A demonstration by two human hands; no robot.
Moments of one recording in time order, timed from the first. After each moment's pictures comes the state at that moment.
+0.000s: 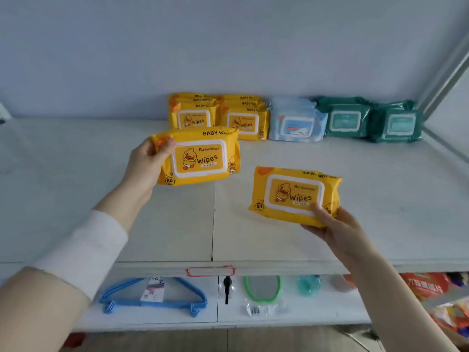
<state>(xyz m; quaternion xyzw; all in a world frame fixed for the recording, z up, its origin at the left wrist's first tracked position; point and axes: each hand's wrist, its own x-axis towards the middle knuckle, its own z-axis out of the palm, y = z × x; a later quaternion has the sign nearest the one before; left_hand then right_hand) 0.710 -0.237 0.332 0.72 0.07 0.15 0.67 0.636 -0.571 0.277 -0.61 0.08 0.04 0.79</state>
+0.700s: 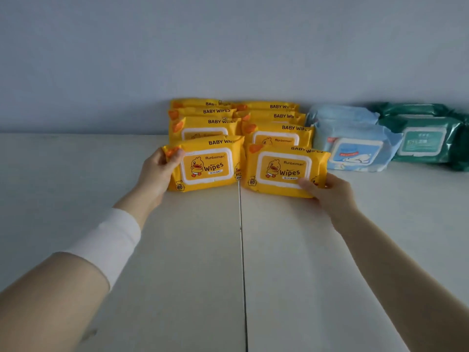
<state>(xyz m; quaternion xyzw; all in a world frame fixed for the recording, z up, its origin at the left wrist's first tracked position) 0.906 -0.188 0.265 0.71 0.10 0.08 0.69 0.874 -0.494 0.266 -0.80 0.18 -0.02 0.58</state>
